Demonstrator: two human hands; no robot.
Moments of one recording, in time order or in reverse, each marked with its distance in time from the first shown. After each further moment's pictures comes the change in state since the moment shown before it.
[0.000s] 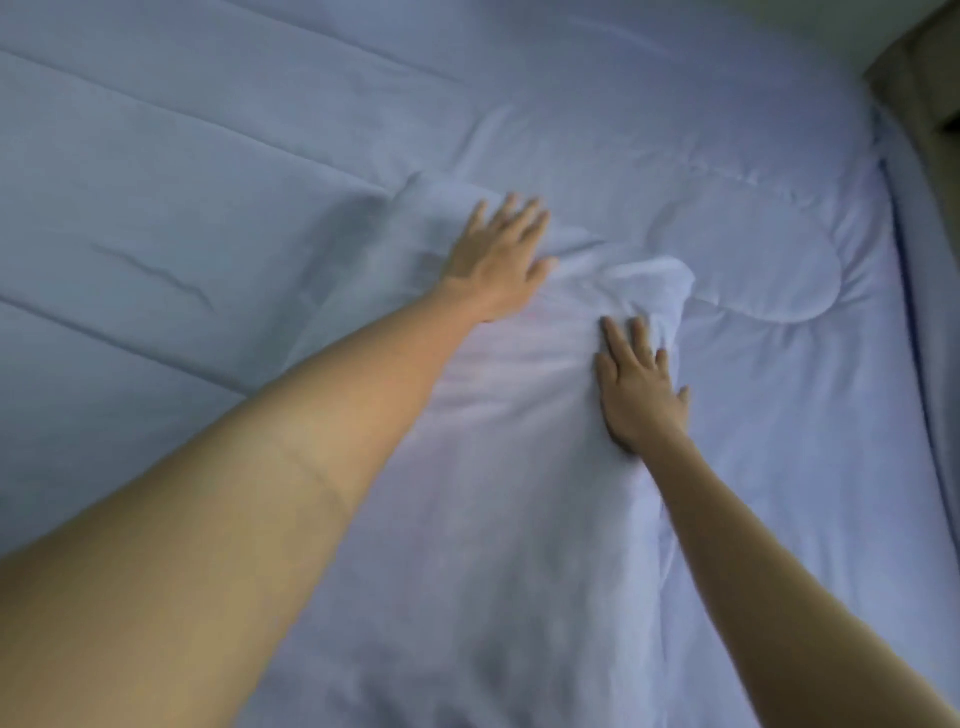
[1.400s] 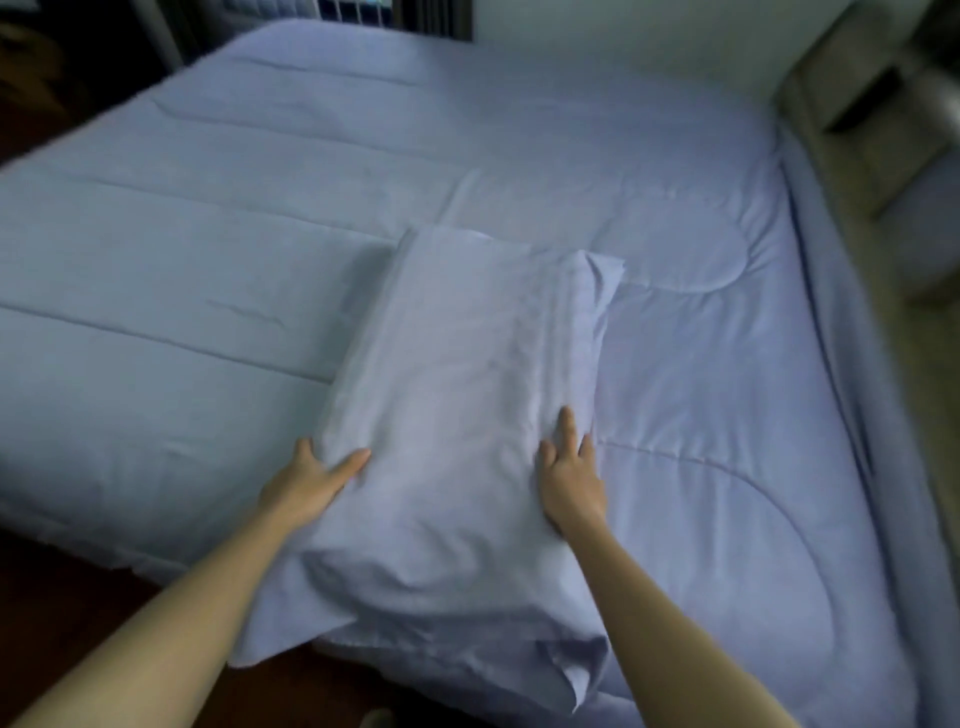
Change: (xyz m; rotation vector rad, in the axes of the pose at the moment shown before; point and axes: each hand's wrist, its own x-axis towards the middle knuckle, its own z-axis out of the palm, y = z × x) left_hand -0.353 -0.027 -0.025 -0.597 -0.276 -0.956; right_hand -0.214 0.014 0.031 0.378 -0.059 0.148
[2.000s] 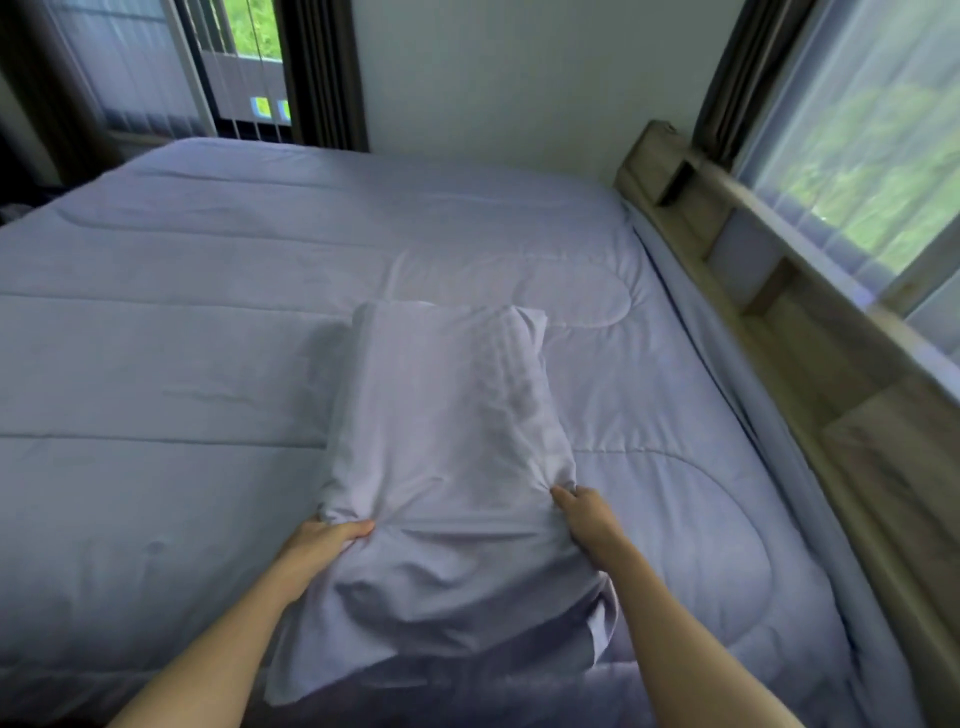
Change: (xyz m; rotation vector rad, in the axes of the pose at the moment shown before) left_hand -0.009 -0.027 -0.018 -0.298 -0.265 0.084; right_hand -0.078 0.008 -0.018 0.313 0.080 0.195
